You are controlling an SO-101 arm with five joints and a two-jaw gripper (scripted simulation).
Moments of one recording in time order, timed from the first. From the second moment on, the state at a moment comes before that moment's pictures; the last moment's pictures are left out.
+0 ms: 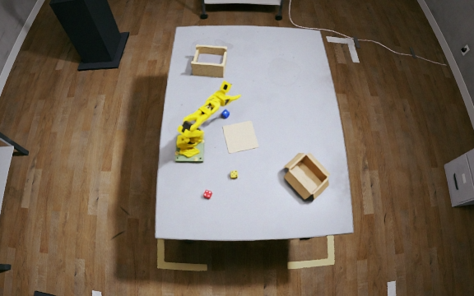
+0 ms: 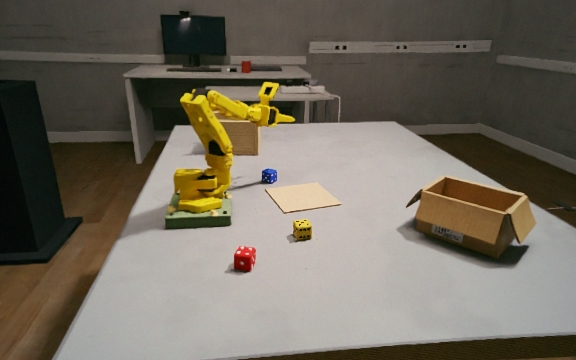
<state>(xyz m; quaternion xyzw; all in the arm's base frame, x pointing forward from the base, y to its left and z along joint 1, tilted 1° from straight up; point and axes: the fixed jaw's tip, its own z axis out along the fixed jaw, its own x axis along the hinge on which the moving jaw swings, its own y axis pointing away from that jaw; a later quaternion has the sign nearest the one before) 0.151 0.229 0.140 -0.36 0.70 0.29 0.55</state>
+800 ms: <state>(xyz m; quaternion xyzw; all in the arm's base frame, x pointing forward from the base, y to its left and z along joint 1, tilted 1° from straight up) 0.139 0.224 0.132 -0.41 0.84 0.19 0.32</state>
